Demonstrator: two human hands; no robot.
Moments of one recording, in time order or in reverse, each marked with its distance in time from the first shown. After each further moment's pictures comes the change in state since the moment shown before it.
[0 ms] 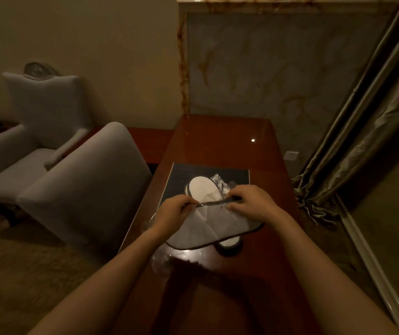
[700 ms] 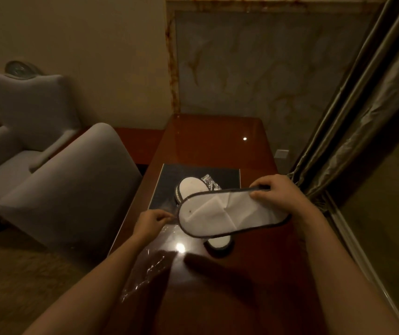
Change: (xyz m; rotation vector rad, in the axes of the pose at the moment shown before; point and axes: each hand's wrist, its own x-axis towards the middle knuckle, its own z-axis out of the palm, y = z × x) left_hand -0.005 -0.056 0.015 -0.025 -0.094 -0.391; right_hand -0.024 0.053 -0.043 0.191 0.092 0.221
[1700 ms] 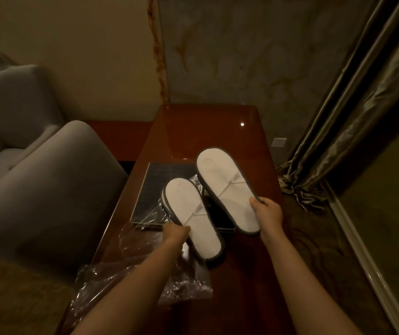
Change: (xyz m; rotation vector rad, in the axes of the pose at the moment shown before) left_hand 0.038 0.065 0.095 -0.444 -0.039 -0.740; right_hand 0.045 0.066 0.090 0.836 0.443 0.606
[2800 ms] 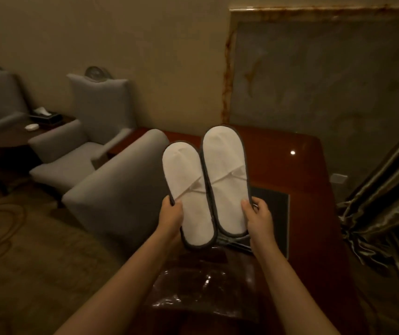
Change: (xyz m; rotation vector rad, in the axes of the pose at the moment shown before) left_hand -0.049 0.028 -0.157 -0.671 0.111 0.302; right_hand -0.097 -0.058 0.116 0.188 -0.410 -0.207
